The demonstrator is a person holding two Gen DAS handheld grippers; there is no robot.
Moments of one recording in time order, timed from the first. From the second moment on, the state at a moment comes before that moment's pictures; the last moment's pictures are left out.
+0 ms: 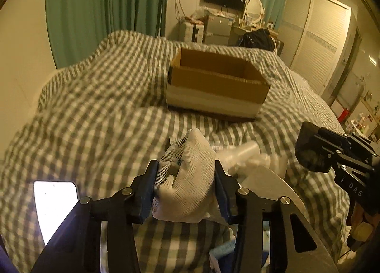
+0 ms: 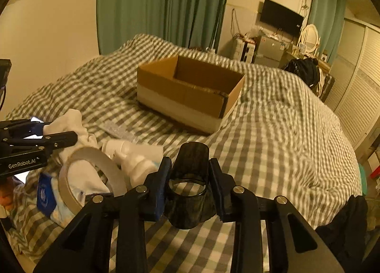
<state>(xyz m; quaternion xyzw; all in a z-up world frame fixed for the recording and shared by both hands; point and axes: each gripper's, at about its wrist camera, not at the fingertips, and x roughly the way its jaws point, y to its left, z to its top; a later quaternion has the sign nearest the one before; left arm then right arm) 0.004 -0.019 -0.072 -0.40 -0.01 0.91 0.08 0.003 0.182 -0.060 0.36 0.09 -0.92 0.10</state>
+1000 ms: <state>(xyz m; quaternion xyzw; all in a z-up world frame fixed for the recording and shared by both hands) -0.258 0.029 0.010 -0.33 0.06 0.93 0.14 -0.227 0.195 0.016 0.32 0.02 -0.94 0.09</state>
